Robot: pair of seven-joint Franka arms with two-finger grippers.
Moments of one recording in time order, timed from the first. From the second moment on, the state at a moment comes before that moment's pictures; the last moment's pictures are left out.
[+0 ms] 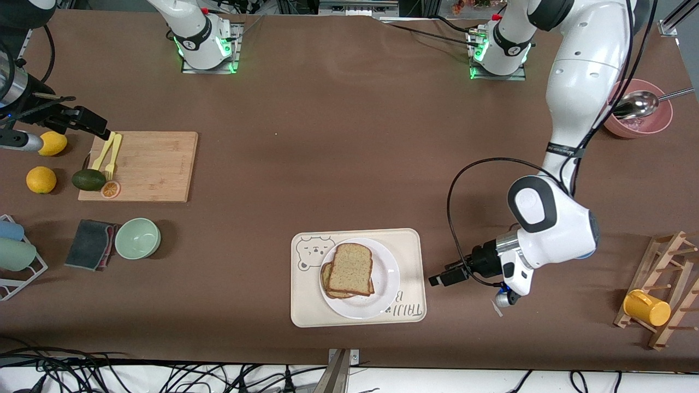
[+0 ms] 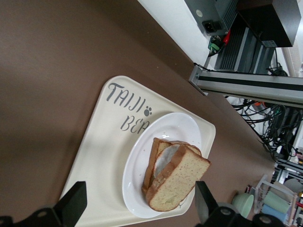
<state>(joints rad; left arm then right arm) -0.11 0.82 -0.13 -1.28 -0.76 2.28 -0.19 -0.08 -0.05 0.06 -1.76 0.00 1.67 0.12</state>
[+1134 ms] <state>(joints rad) 0.00 0.40 -0.10 -1.35 0.01 1.75 -0.40 -0.07 -0.05 0.08 -1.69 0.00 1.72 0.12</state>
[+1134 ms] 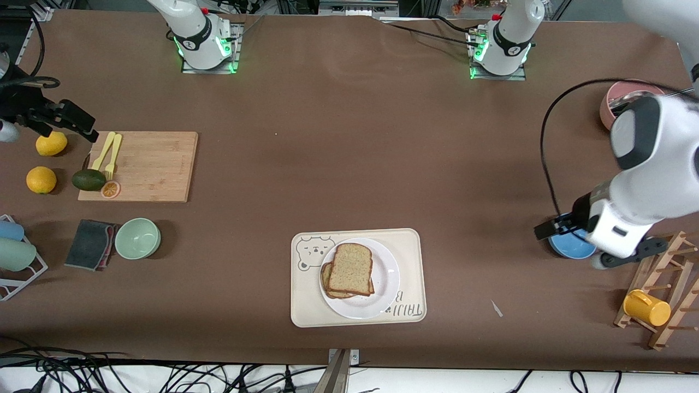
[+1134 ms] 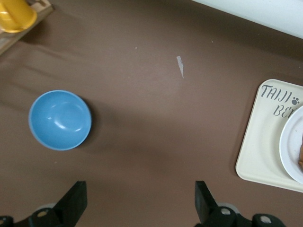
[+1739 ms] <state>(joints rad) 0.01 0.01 -0.10 -1.60 0.01 1.62 -0.40 -0.05 0.03 0.06 -1.61 -0.01 1.68 0.11</state>
